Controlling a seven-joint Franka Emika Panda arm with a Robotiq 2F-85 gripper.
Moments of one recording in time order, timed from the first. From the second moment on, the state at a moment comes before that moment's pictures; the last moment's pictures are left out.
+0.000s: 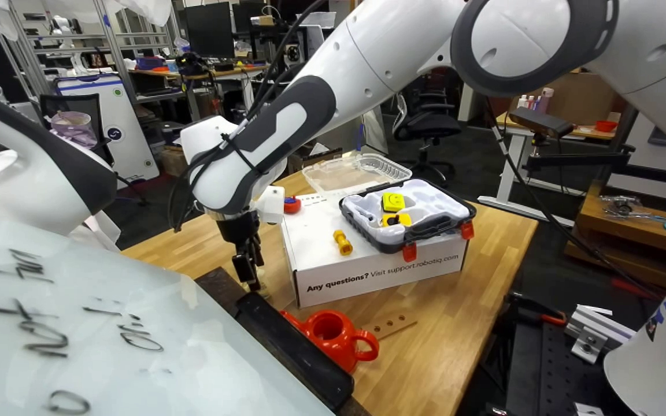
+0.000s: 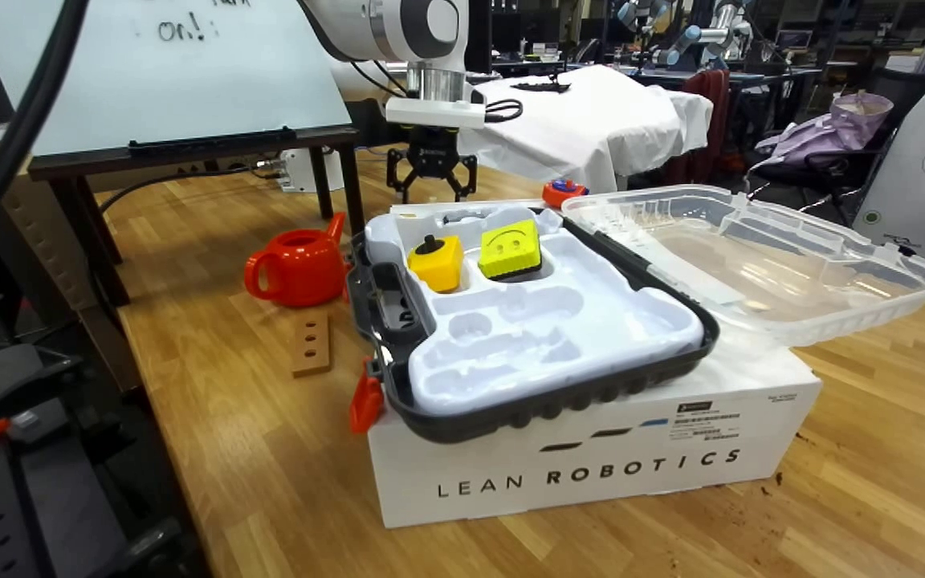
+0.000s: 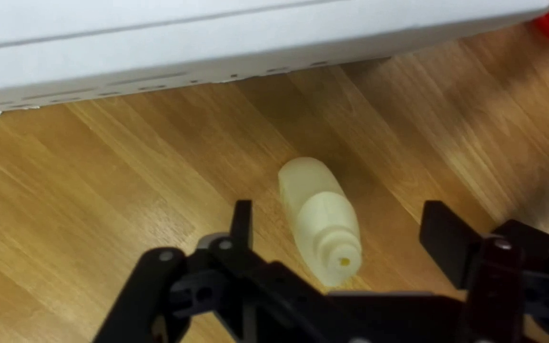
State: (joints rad) arm 0.09 0.94 0.13 -1.30 -0.14 2.09 -0.48
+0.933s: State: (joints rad) arm 0.07 0.94 0.13 -1.25 -0.13 2.06 -0.48
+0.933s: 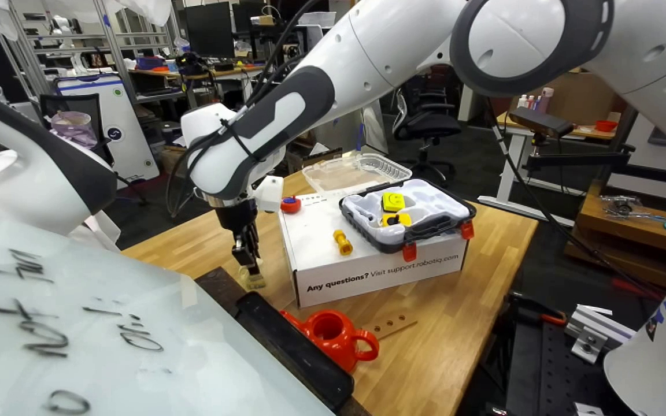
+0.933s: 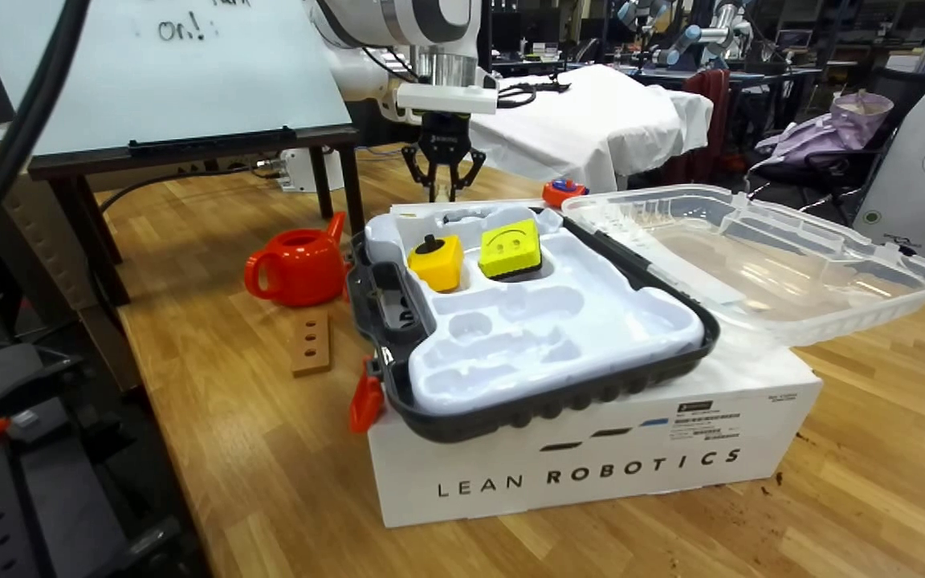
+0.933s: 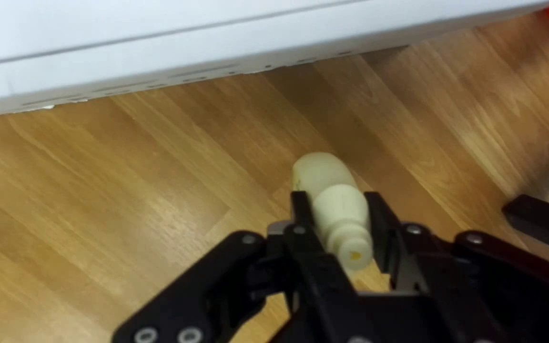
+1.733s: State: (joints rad) arm 0.04 0.72 0.07 -1.34 -0.13 2.08 -0.26
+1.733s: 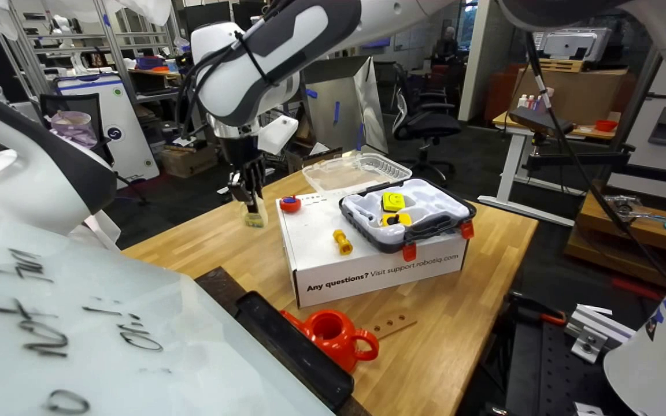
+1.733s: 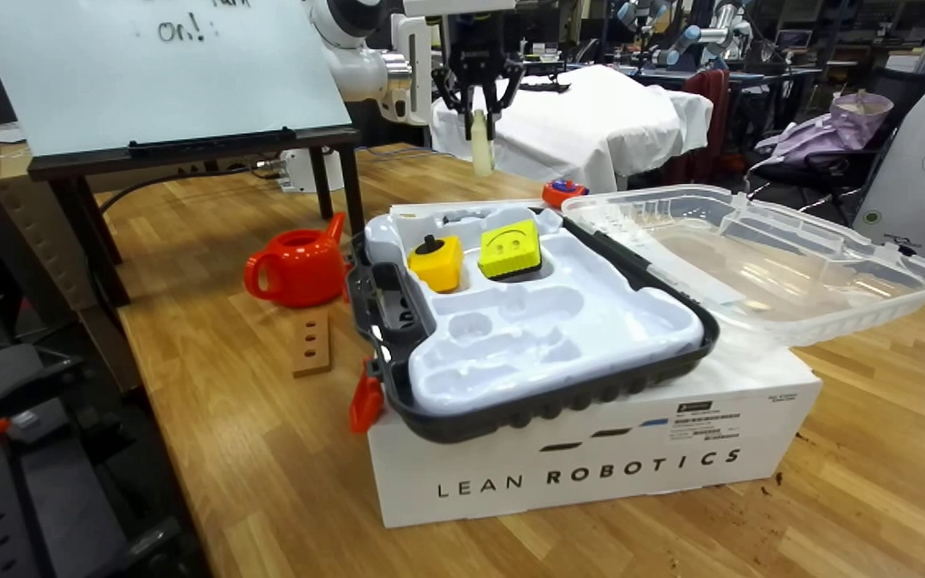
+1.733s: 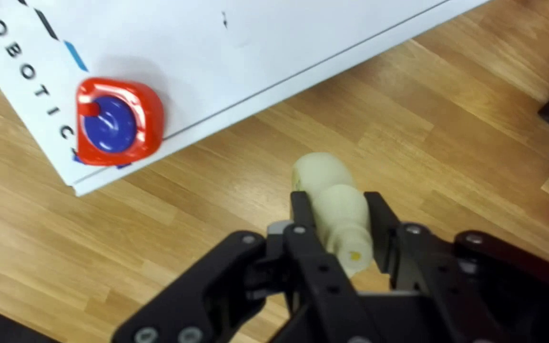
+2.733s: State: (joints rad) arm 0.06 0.40 -0.08 -1.73 -0.27 2.08 0.25
